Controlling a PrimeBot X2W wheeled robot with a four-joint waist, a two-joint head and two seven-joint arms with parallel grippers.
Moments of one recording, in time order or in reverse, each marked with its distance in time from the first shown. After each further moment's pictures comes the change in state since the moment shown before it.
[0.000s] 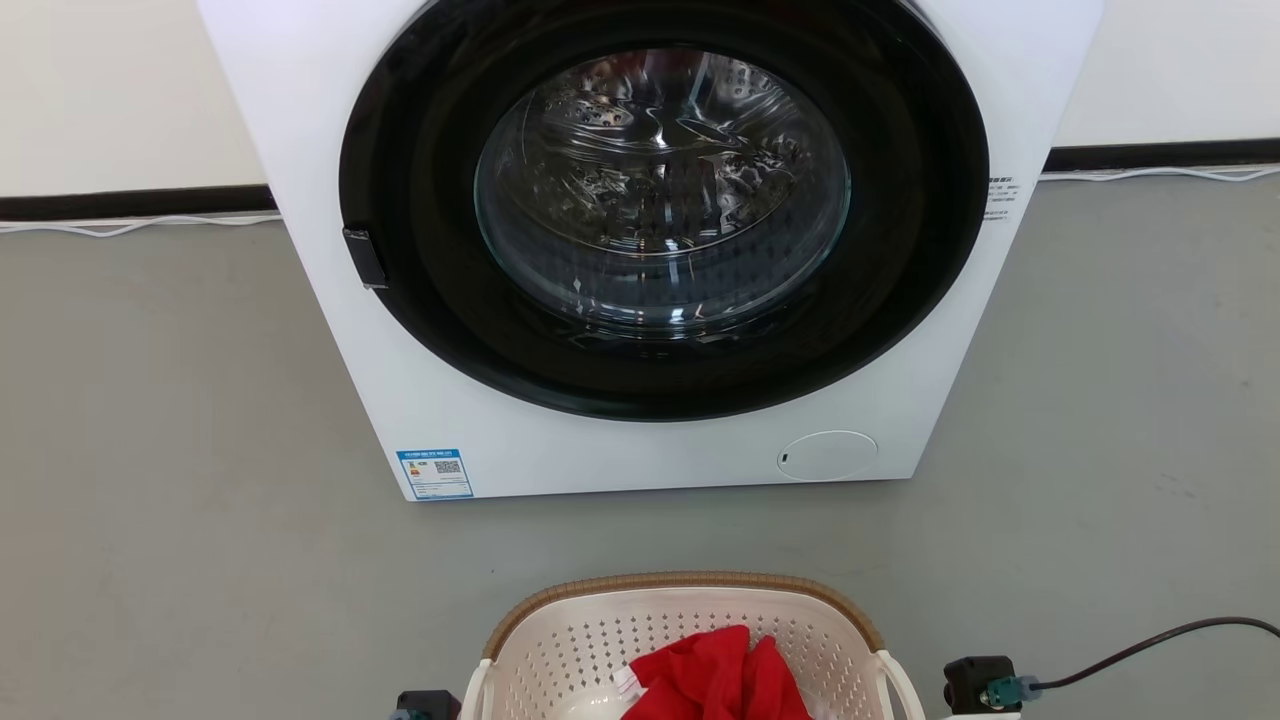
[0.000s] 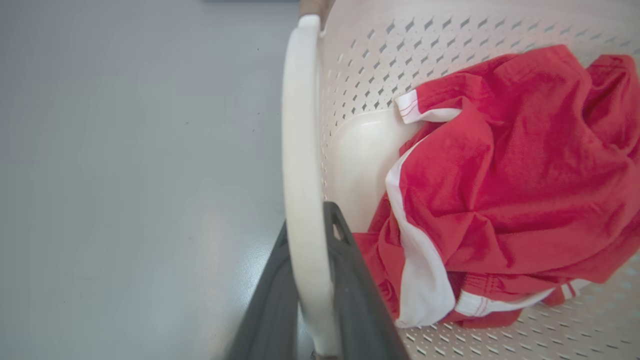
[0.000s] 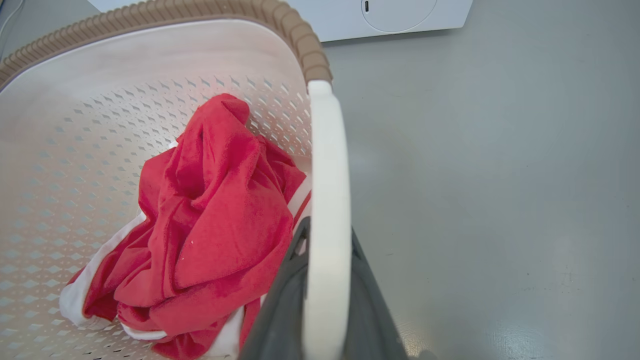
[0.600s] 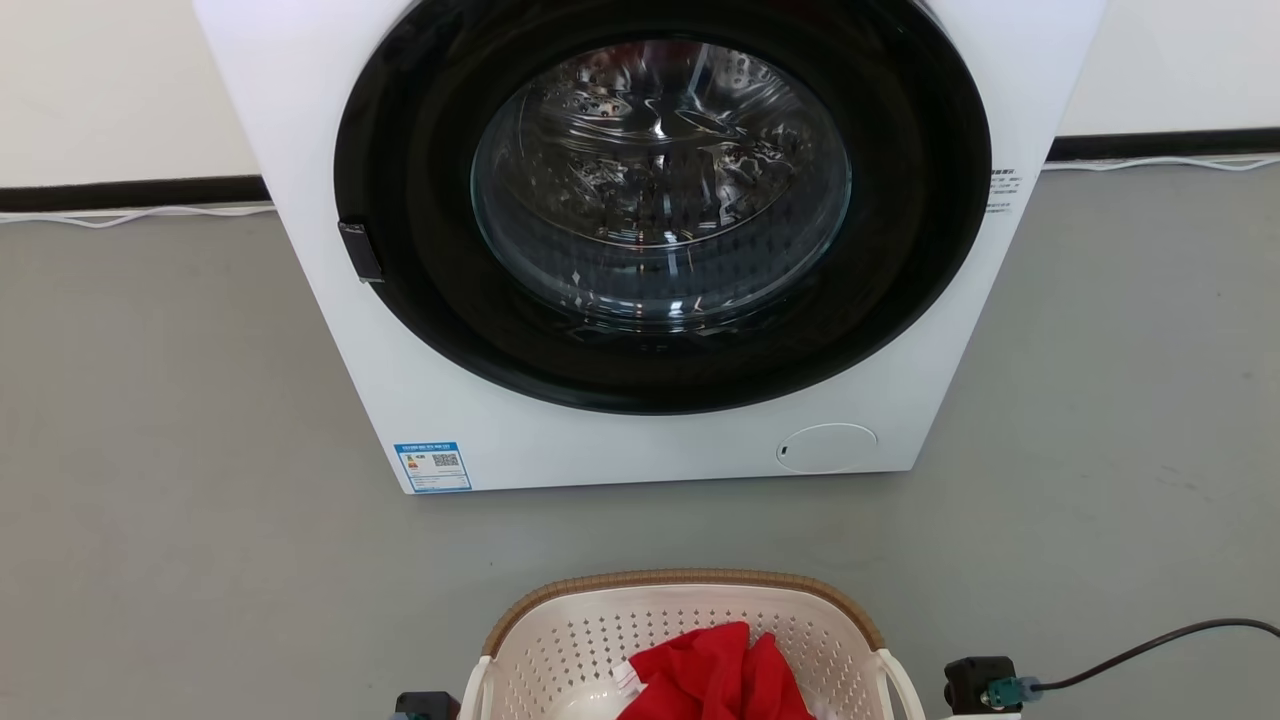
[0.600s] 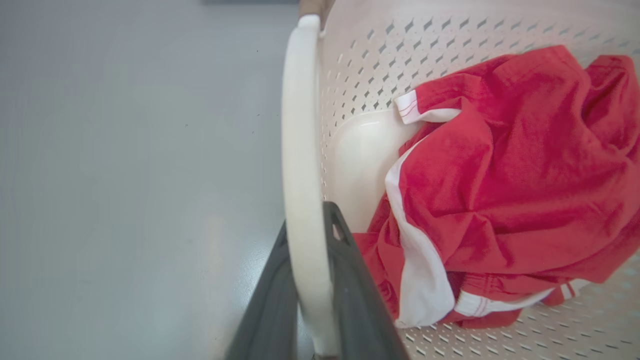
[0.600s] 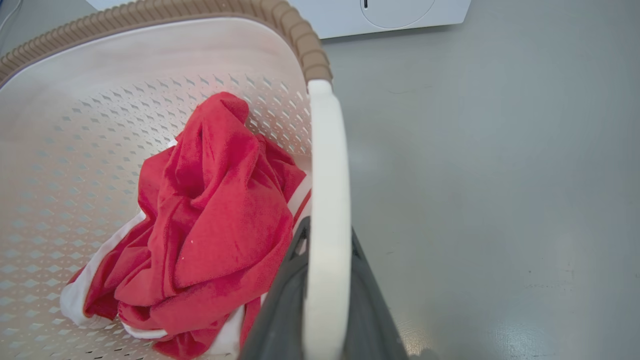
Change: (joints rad) left arm 0.000 0.000 -0.018 0.004 -0.011 -0.001 -0.028; right arm -0.007 0.000 0.062 0.010 0.064 0.000 -0.019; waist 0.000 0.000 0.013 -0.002
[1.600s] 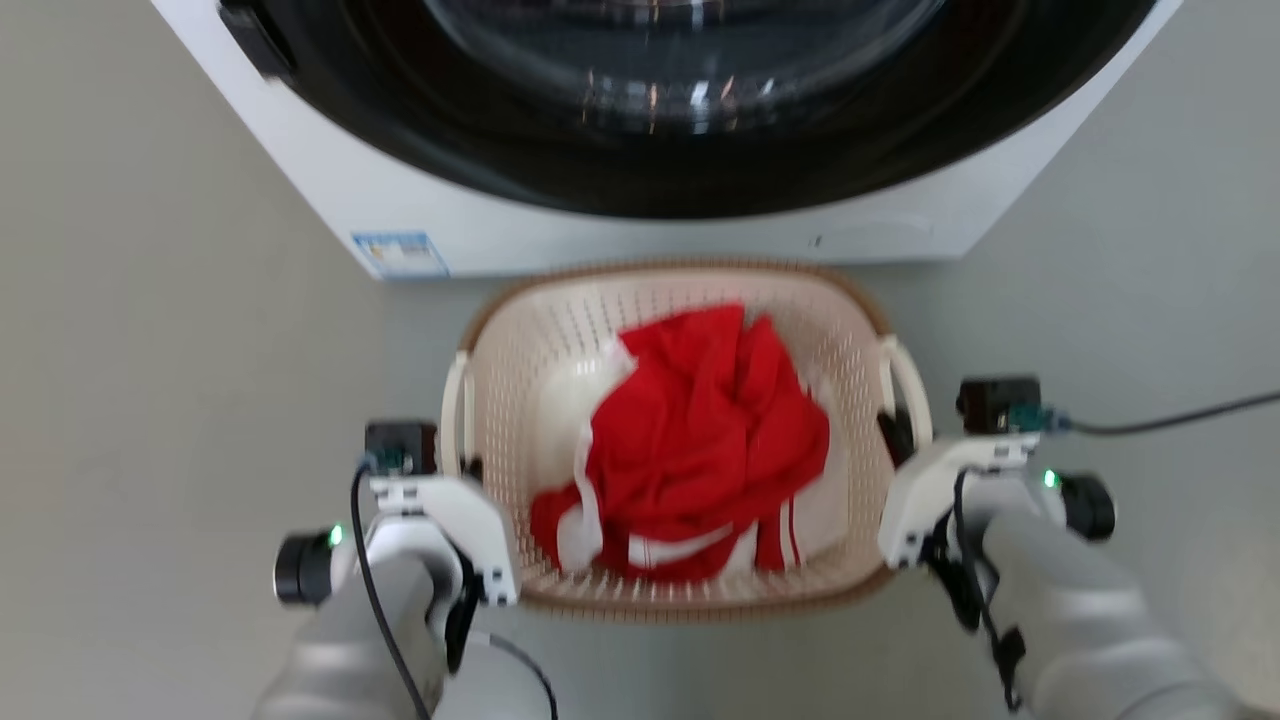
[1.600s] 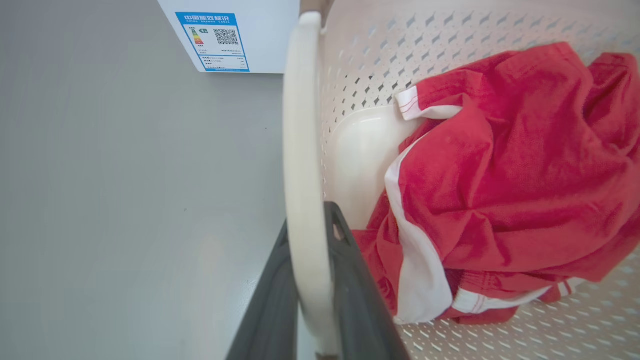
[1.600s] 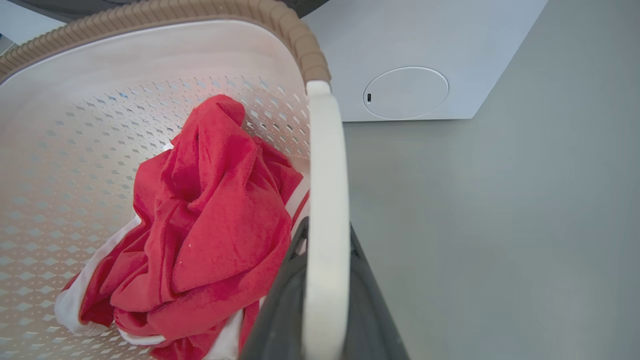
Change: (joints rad) left arm -0.349 0.012 0.024 -0.009 -0.031 0.007 -0.056; right arm -0.365 -0.007 -0.132 0.018 -0.138 0.000 -0.072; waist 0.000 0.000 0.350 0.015
